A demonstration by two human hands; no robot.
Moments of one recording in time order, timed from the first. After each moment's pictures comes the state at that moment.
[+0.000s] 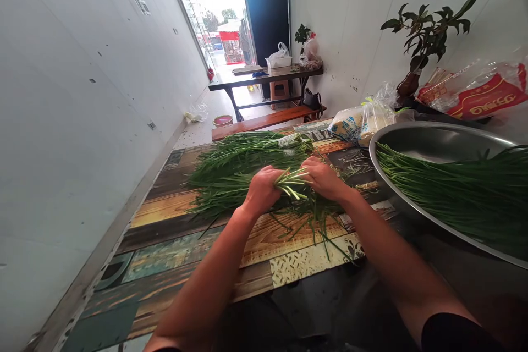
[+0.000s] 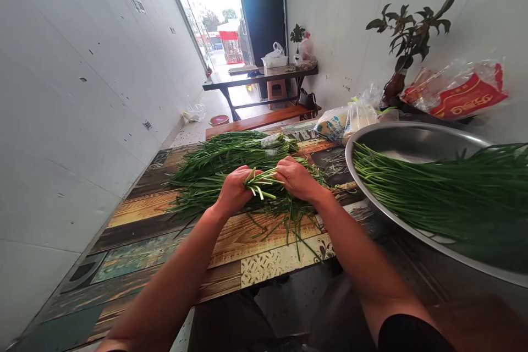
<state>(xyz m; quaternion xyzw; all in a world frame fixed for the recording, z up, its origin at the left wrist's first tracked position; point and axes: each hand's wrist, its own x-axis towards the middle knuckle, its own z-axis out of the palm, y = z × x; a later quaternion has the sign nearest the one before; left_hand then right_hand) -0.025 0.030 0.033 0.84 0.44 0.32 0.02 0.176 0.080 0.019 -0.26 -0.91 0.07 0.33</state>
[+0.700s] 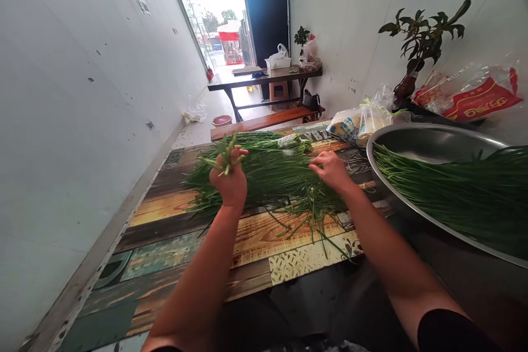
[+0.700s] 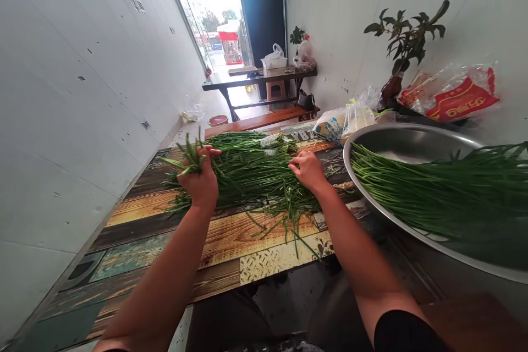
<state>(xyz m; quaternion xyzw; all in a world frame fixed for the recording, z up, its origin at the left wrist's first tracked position) -0.051 0.044 0.042 0.45 0.48 0.75 0.03 0.199 0.103 0.008 -0.50 -0.81 0.06 0.31</state>
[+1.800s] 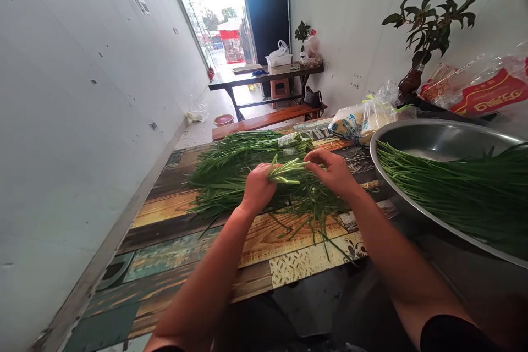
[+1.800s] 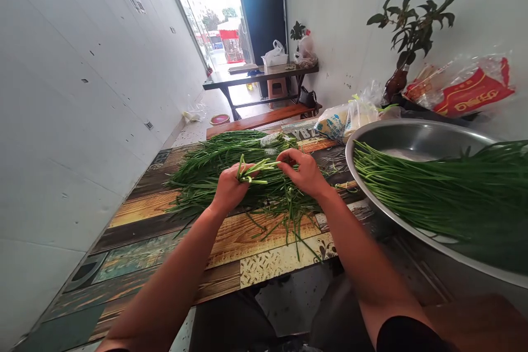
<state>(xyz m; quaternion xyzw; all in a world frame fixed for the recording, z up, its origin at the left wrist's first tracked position) -0.029 0.034 0.032 0.77 0.50 0.40 0.06 0.183 0.065 0.042 -0.35 -0.75 0.28 0.48</state>
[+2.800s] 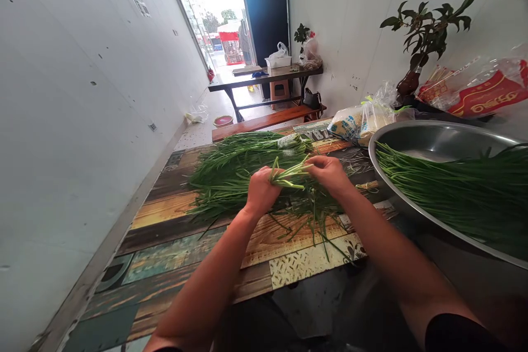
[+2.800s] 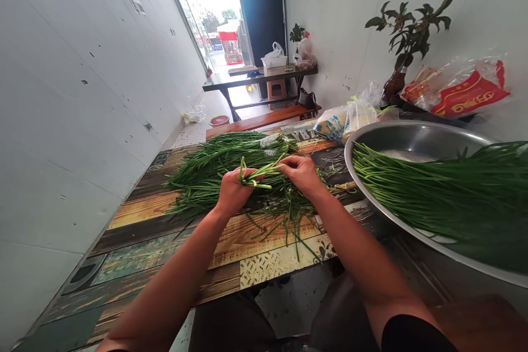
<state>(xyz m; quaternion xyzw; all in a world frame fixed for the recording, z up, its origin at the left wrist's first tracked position) -0.018 0.030 0.027 0.74 0.52 0.42 0.08 0.168 0.068 0.032 -0.42 -0.58 0.48 0.52</state>
